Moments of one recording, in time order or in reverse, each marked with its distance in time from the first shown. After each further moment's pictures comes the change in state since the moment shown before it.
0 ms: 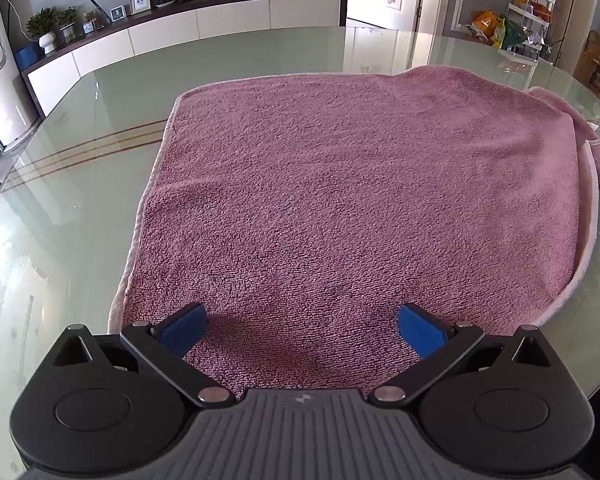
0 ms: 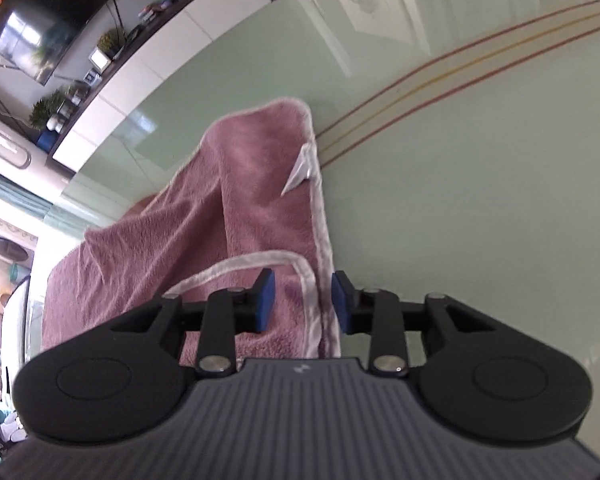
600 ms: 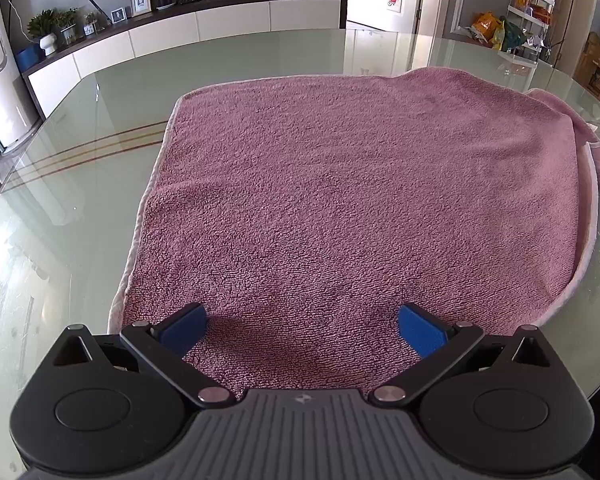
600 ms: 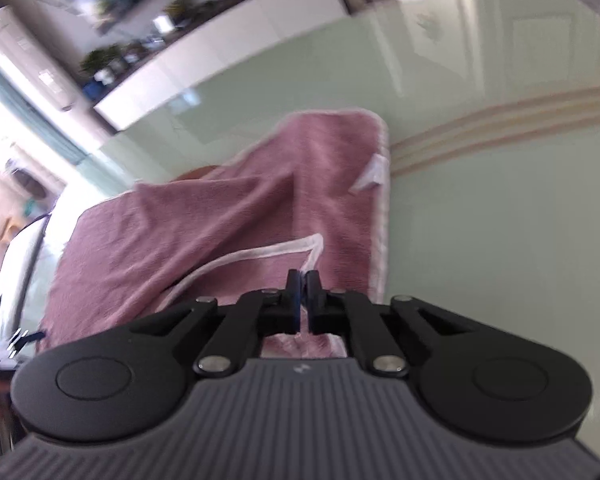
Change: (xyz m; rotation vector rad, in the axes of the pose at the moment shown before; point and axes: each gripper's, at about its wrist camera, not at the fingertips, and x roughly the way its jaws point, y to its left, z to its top) left arm 0.000 0.002 -0.001 0.002 -0.008 -0.002; right arm -0.060 0.038 -0.017 -0.290 -0.043 0.094
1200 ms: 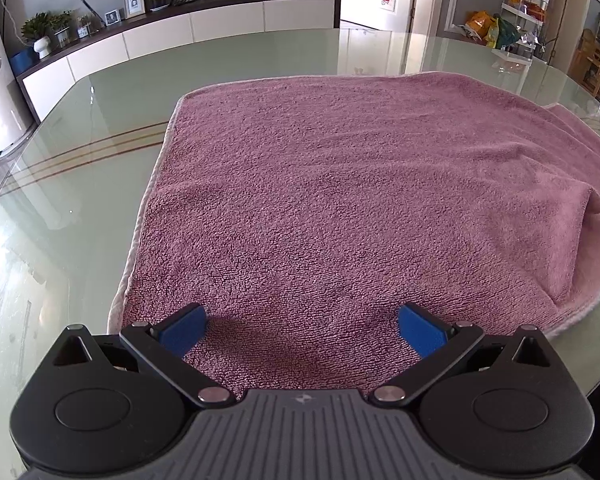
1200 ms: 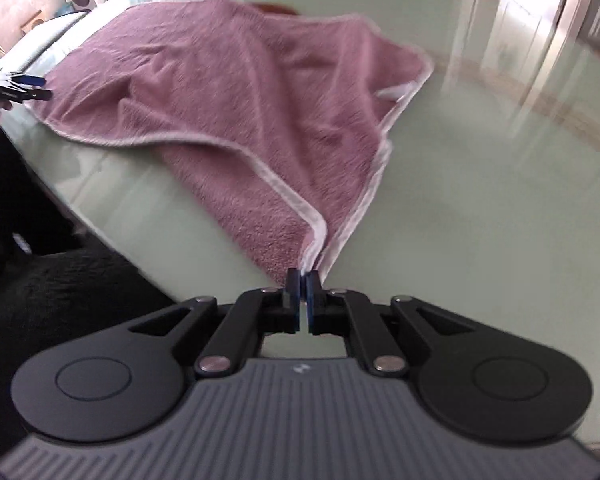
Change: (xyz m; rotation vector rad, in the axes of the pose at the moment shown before) left arm -0.001 0.006 0.000 0.027 0.002 -0.022; right arm -0.037 -0.001 -0.103 -0.501 0.186 -0.084
